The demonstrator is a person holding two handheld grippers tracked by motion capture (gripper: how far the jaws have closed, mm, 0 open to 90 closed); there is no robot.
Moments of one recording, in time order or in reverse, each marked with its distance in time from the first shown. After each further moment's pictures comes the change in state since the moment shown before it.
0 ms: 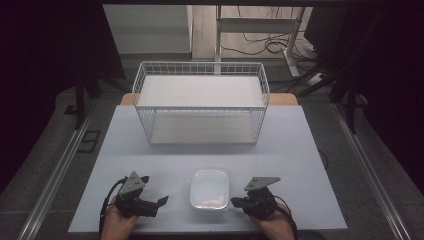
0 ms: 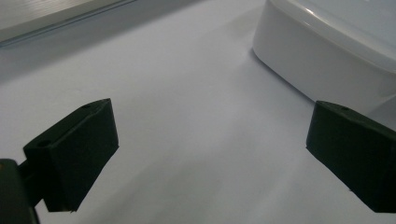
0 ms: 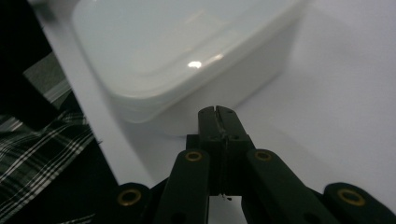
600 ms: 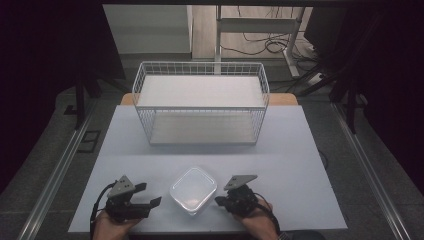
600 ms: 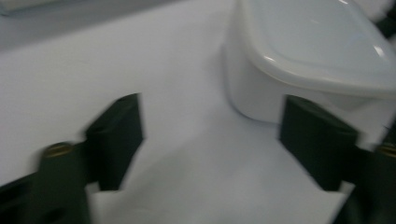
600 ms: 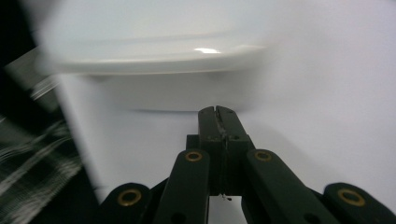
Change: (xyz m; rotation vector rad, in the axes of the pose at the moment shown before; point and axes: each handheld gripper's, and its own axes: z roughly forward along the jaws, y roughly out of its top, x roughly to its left) left arm -0.013 -0.006 -0.022 0.054 -0.073 -0.062; right arm 0.010 0.026 0.030 0.020 -0.024 -0.045
